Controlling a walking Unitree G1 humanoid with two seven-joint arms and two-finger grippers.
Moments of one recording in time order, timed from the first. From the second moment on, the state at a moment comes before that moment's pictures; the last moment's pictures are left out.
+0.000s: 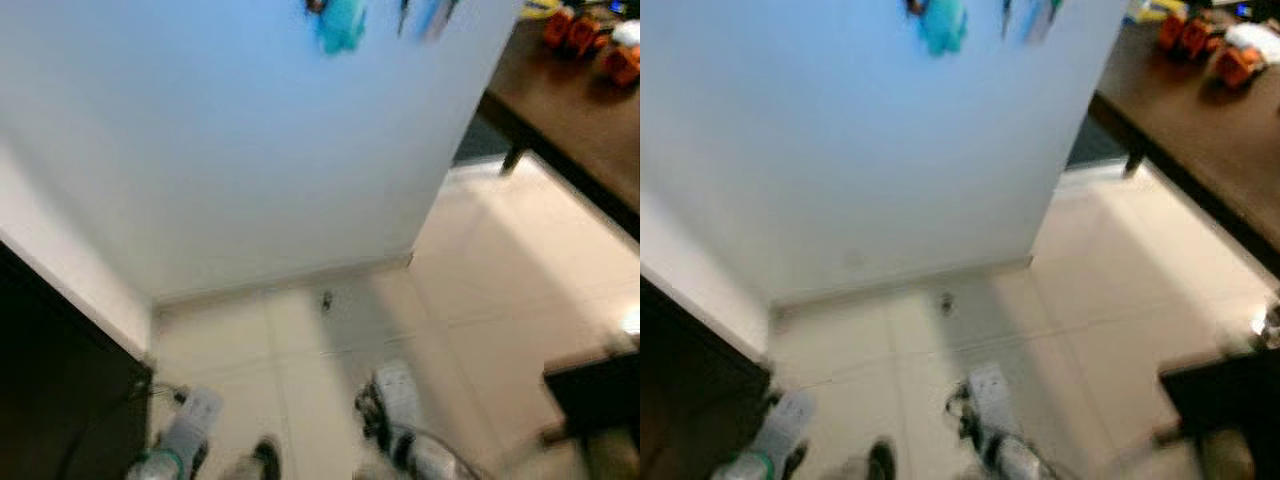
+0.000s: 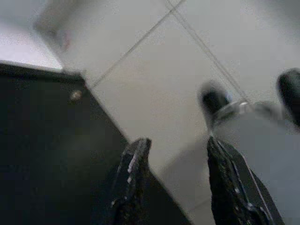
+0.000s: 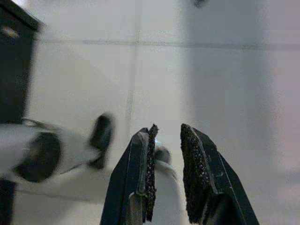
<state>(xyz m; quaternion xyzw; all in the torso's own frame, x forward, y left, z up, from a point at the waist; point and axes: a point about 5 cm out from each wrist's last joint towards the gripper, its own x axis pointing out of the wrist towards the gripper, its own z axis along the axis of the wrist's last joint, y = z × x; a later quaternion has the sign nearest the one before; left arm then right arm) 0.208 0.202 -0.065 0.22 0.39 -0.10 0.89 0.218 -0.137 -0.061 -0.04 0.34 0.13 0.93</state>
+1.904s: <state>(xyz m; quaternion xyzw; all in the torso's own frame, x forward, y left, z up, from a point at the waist) 0.218 0.188 -0.061 0.23 0.37 -0.13 0.89 0.215 -0.140 -0.062 -0.04 0.34 0.13 0.93</state>
